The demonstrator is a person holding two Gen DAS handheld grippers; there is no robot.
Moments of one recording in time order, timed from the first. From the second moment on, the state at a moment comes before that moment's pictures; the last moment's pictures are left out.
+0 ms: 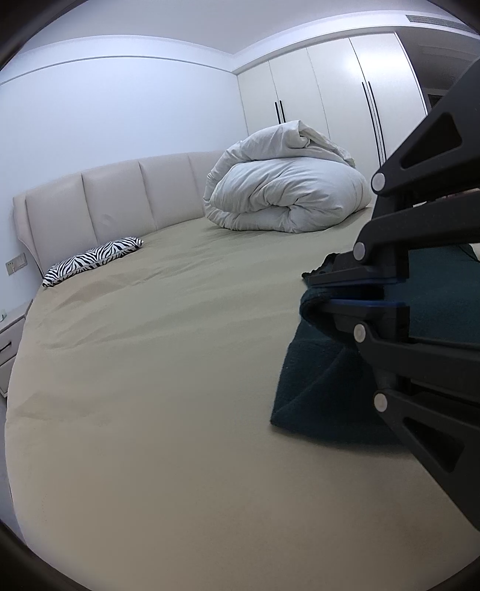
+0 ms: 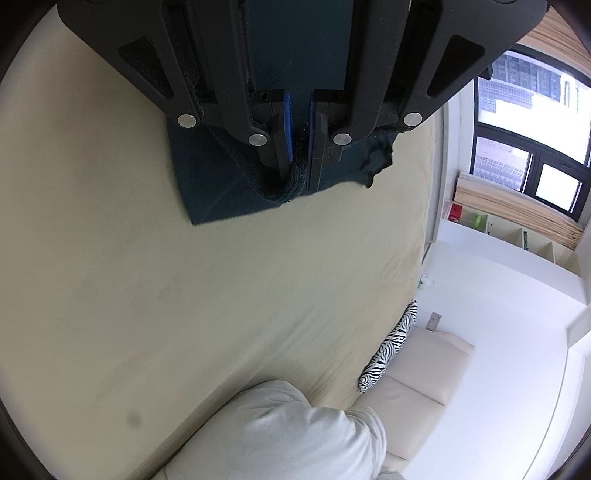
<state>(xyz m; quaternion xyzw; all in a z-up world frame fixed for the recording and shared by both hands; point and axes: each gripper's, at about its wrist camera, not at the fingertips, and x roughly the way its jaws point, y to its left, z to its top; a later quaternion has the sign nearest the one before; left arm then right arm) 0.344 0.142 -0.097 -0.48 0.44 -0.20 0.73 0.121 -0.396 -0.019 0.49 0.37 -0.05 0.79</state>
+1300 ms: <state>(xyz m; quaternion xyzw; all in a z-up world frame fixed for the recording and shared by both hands) 0.192 0.111 -0.098 -0.23 0.44 -0.17 0.85 -0.031 -0.325 -0.024 0.31 0.40 -0.05 0.86</state>
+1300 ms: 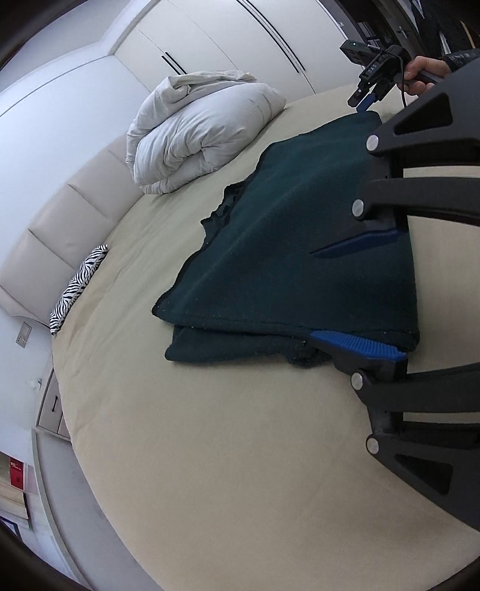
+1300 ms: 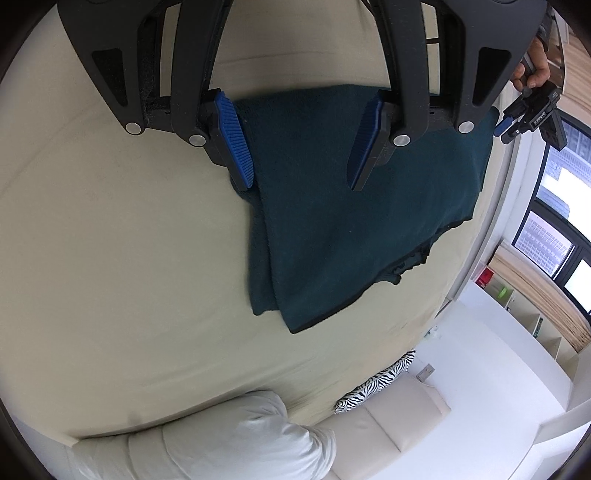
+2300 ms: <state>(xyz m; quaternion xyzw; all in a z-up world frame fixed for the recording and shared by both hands) 0.181 0.109 -0.102 -0.19 0.44 -0.14 0.87 -0.035 -0.315 -0.034 0.27 0.44 -0.07 0.85</state>
